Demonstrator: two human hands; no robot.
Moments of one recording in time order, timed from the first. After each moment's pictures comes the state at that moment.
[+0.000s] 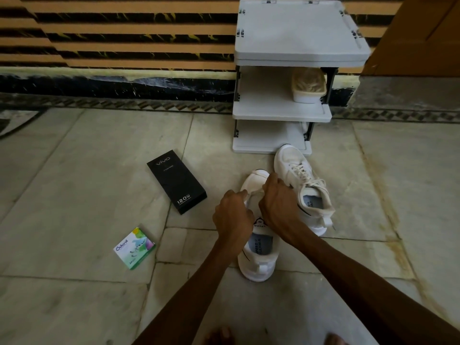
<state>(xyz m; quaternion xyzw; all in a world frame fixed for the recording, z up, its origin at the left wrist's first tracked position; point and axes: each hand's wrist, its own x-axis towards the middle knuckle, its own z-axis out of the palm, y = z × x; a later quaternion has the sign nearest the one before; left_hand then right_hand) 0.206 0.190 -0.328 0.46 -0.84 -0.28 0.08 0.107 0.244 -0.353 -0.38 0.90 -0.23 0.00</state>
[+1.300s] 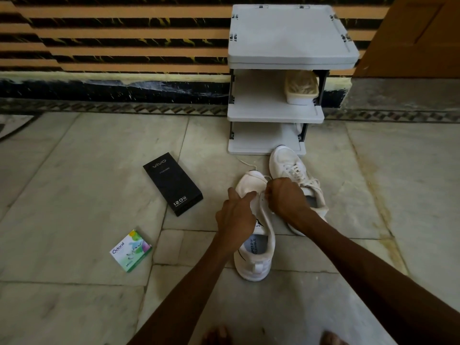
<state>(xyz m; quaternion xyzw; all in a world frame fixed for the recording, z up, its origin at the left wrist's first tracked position) 0.203 0.191 -0.325 0.37 -0.88 -0.27 -0.06 0.071 0.258 -0.342 -0.41 0.90 -0.10 0.09</state>
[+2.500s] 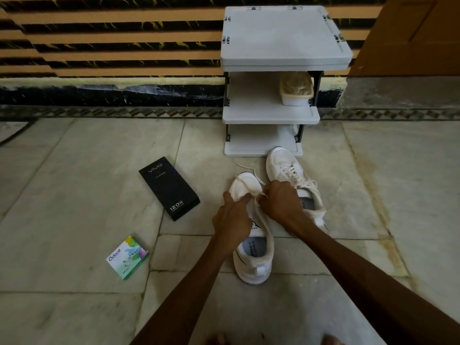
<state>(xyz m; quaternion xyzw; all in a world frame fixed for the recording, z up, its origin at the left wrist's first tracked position) 0.197 0.186 -0.331 0.38 -0.88 -0.28 -0.10 0.076 0.254 -0.346 -0.34 0.92 -0.15 0.12</state>
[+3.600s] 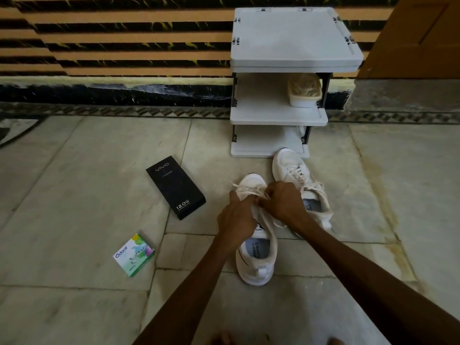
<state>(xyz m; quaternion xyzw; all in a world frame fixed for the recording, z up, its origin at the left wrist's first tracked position) 0.200 0.181 -0.330 0.37 -0.88 -0.29 -0.07 0.081 0.247 -0.334 -0.36 0.90 -0.18 0.15</state>
